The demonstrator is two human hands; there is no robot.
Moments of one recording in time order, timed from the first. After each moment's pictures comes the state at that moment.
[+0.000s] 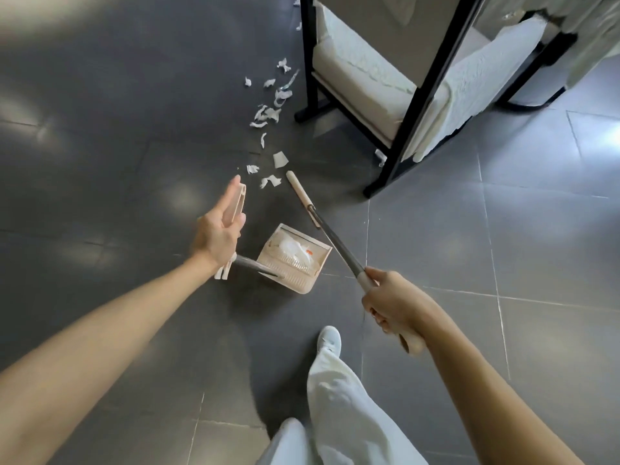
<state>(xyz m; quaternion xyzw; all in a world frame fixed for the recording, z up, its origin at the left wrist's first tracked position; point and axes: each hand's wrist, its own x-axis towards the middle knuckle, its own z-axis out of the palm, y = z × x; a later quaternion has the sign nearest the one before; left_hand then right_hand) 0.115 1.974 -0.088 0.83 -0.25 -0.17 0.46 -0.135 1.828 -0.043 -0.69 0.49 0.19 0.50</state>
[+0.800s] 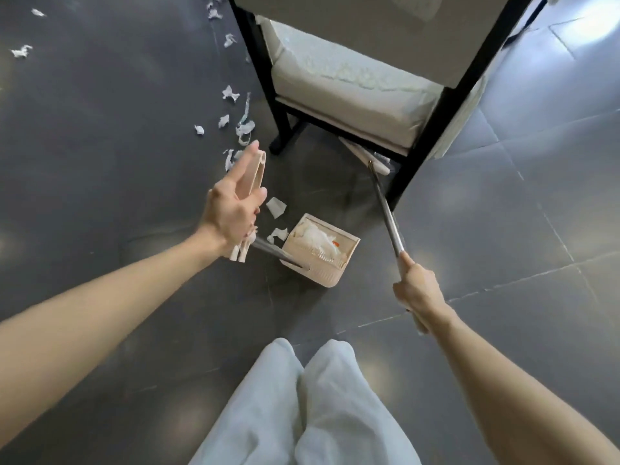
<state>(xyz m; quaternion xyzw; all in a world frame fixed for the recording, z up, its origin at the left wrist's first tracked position) 0.422 1.742 -0.116 0.75 -0.40 -0.32 0.43 0.126 1.695 -0.228 -0.65 0.67 0.09 0.35</state>
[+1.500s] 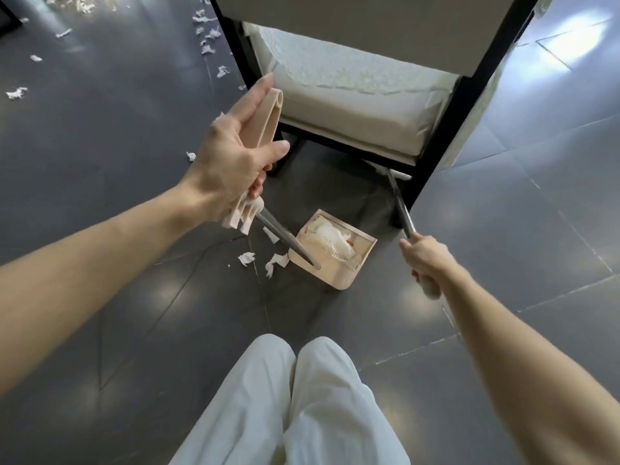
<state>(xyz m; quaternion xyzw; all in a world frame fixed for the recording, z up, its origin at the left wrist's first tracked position) 0.437 1.677 -0.129 0.64 -0.50 -0.36 0.46 0.161 1.606 -0.303 -0.60 0.70 0.03 0.38</state>
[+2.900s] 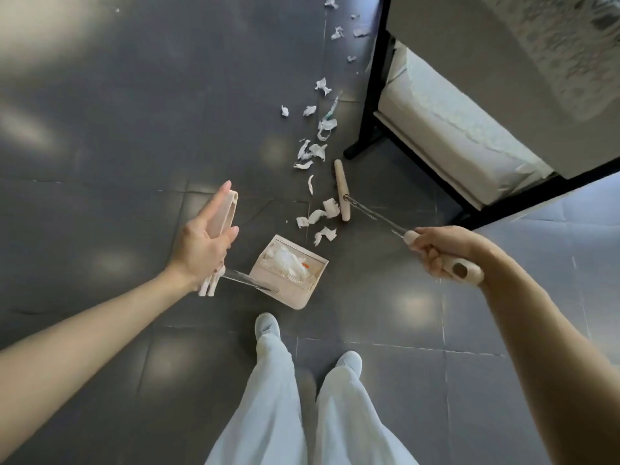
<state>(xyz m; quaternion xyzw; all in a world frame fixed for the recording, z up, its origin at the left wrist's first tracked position) 0.557 1.907 -0.073 0.83 -0.22 -0.26 0.45 0.308 1.641 -0.060 -0.41 0.62 0.12 0.66</state>
